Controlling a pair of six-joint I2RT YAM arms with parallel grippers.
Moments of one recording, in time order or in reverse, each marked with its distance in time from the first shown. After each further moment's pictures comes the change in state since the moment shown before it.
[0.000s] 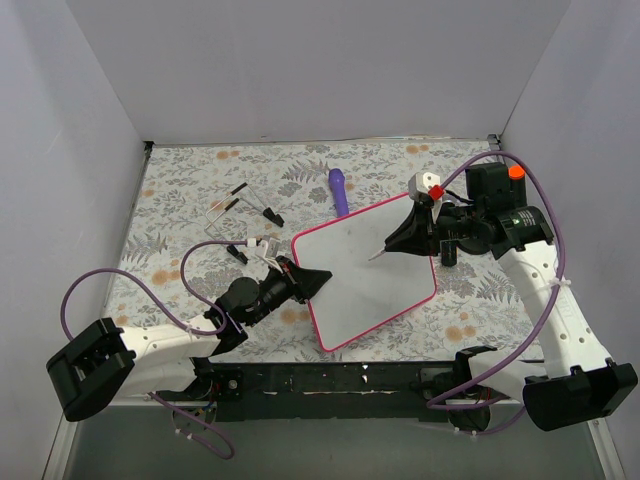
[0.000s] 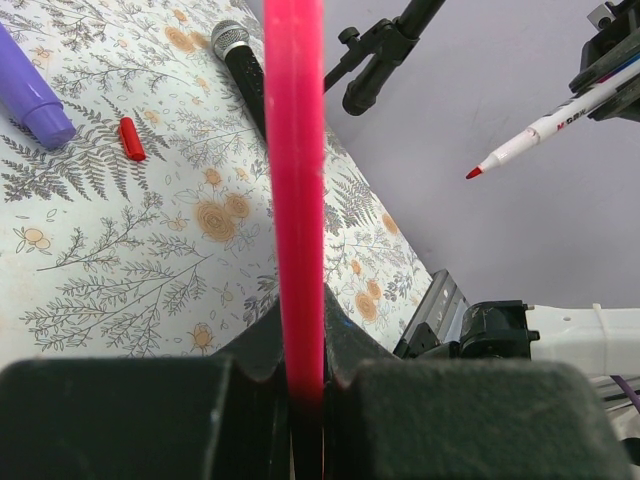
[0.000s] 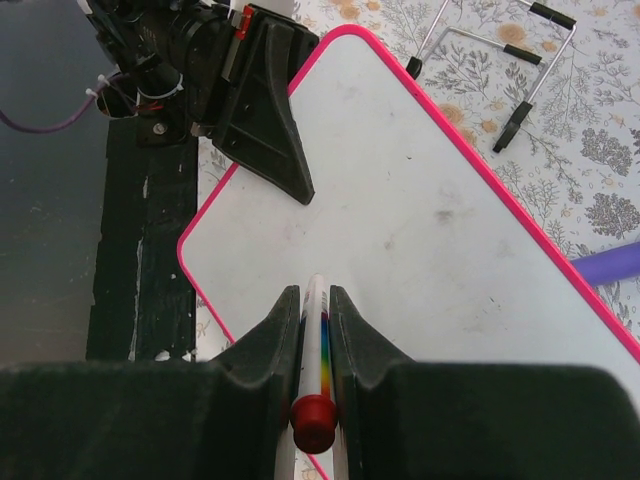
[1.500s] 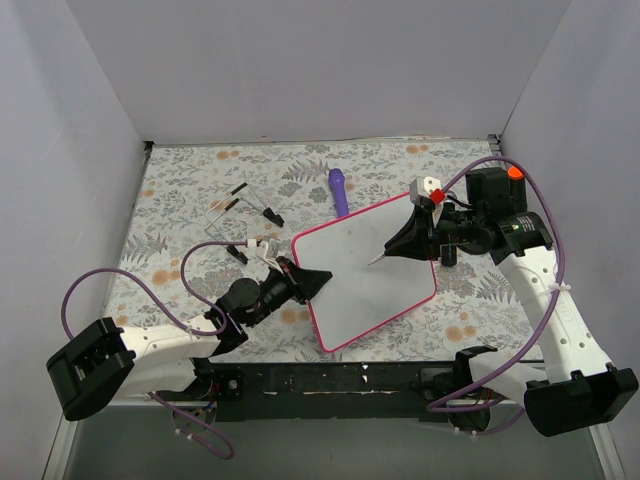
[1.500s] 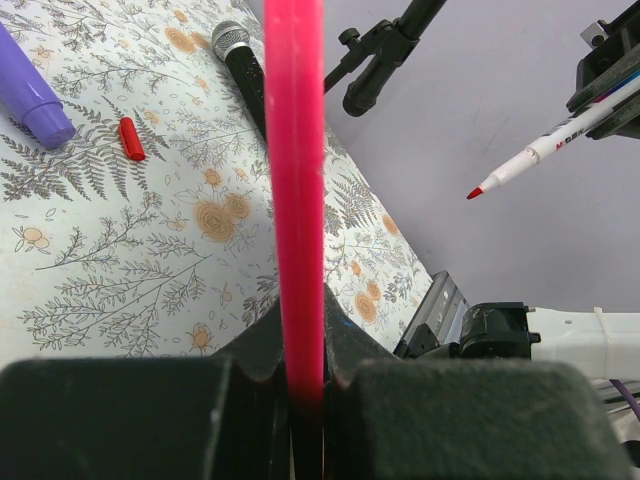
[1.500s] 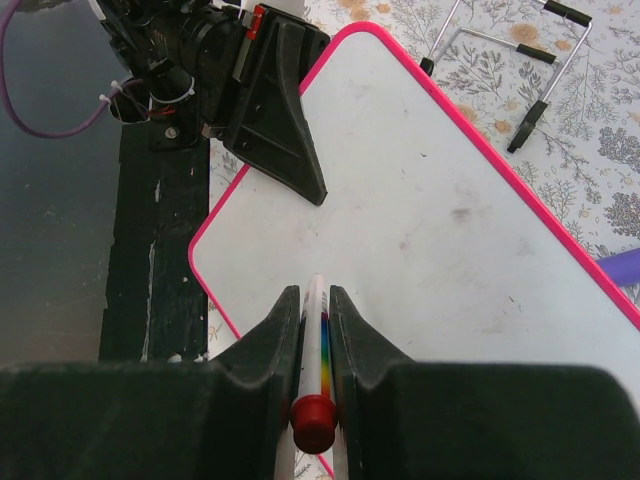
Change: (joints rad) left arm -0.011 0.000 0.000 0.001 -0.016 0.000; right arm -0.002 -0.030 -0.049 0.030 -0.020 0.033
